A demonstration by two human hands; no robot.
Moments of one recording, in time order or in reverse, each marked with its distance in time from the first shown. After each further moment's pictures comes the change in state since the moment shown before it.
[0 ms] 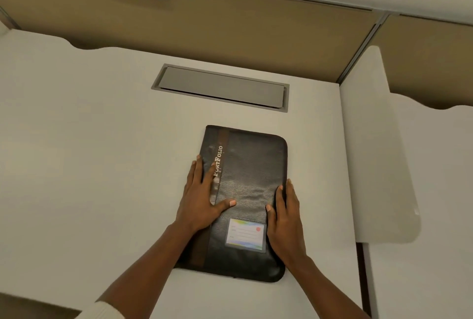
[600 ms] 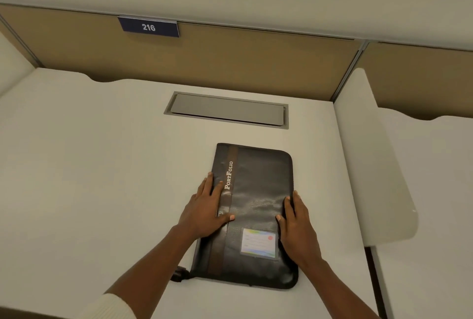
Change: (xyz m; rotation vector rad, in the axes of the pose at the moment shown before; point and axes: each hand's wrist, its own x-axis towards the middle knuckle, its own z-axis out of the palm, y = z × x) left_hand -0.005 -0.007 -0.044 0.300 -0.211 0.082; right_hand -0.003 -0.015 -0.018 -0.143 -0.099 0.027
